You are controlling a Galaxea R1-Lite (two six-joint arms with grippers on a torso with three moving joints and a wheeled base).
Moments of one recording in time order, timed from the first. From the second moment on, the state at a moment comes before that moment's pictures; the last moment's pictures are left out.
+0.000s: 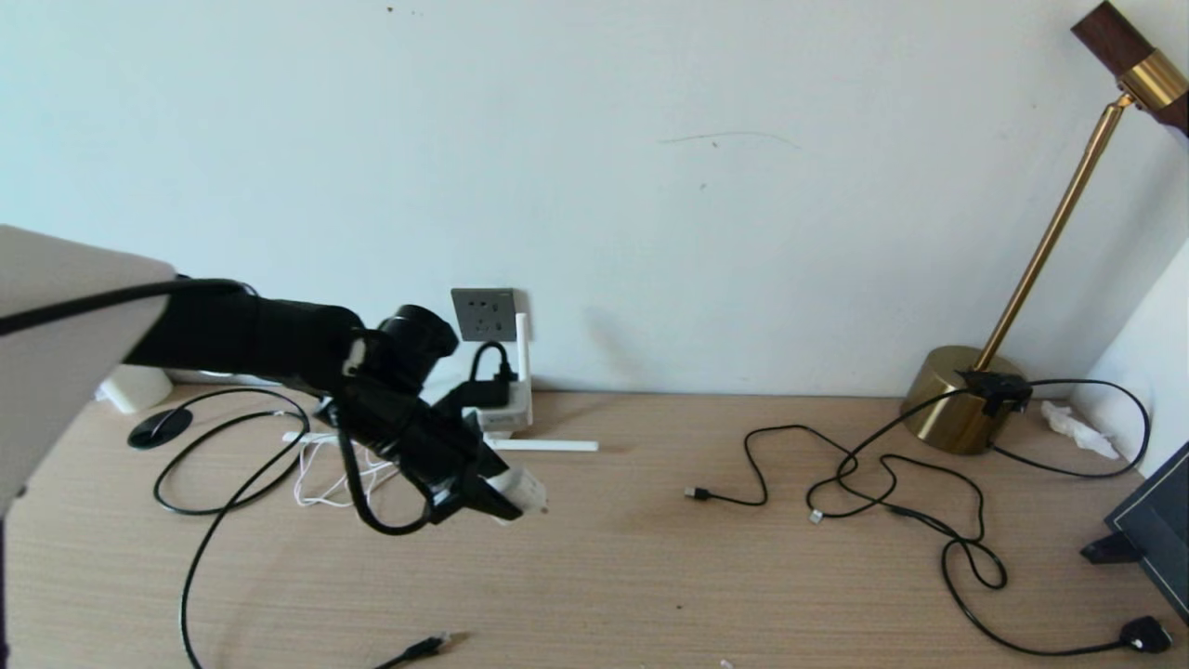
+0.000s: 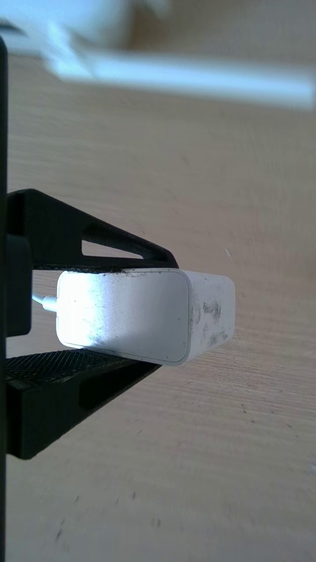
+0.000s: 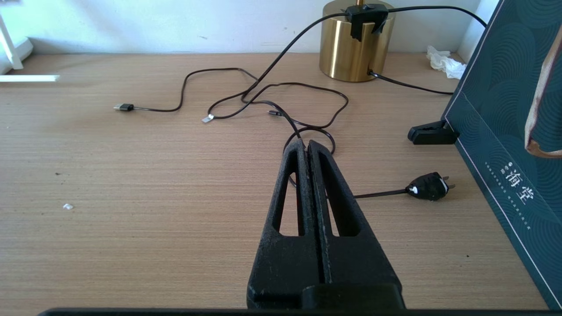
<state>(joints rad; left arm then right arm) -0.27 2.06 -1.48 0.57 -0.58 1.08 0.00 0.00 0.00 -0.02 -0.03 0.03</state>
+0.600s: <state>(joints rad) 0.11 1.56 -1.20 0.57 -0.91 0.74 0.00 0.00 0.00 -0.02 -0.03 0.03</state>
